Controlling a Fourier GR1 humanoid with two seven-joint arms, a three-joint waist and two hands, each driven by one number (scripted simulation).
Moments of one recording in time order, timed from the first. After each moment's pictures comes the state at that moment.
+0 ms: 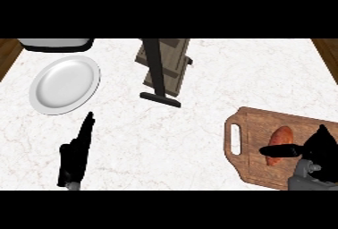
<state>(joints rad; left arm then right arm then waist) 0.05 0.22 -0.21 -1.42 0.07 0.31 0.00 -0.08 -0.01 -0.14 -1.79 1.03 0.10 1.25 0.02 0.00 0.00</state>
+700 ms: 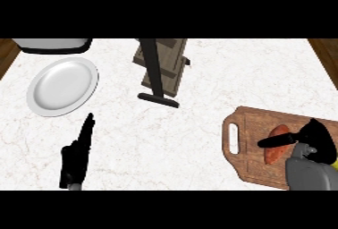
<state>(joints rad) 0.06 0.20 -0.21 -1.41 0.06 0.32 -0.02 -0.20 0.00 -0.25 -1.64 0.99 0.19 1.24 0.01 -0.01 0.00</state>
